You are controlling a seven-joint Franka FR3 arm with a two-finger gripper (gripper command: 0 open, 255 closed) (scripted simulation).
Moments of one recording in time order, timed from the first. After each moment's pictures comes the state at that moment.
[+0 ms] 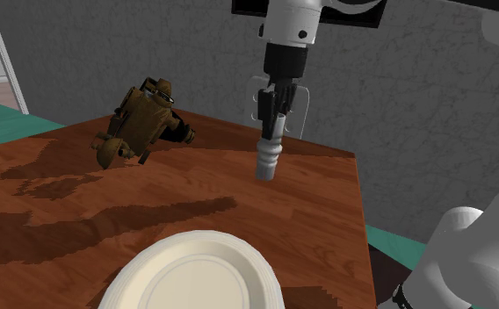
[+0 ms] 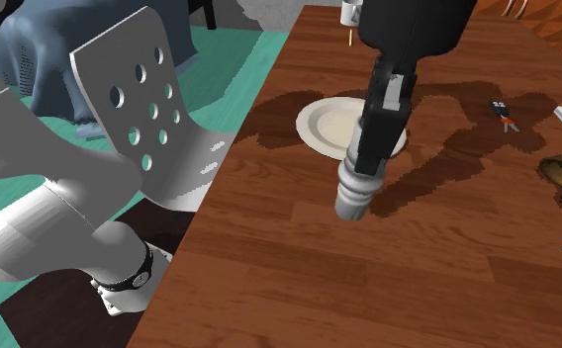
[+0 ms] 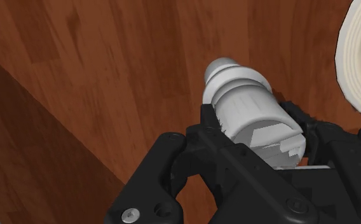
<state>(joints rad) 0.08 -0.27 0.37 -1.74 0.08 1.48 0.17</state>
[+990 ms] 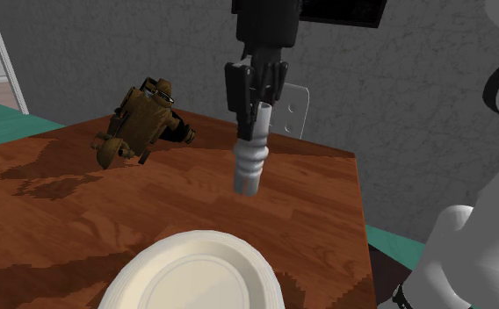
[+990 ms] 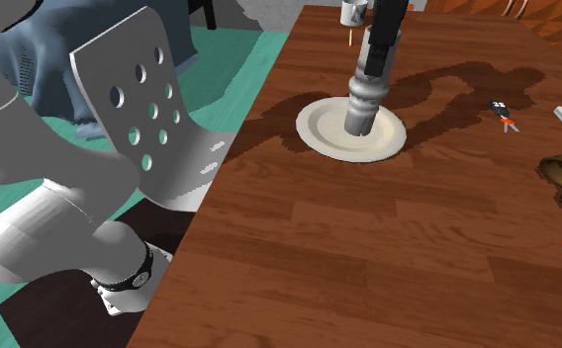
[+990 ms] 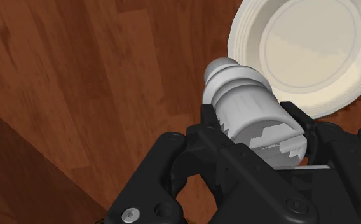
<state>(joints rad) 0.18 -0.10 0.57 -1.43 0.04 1.34 0.47</state>
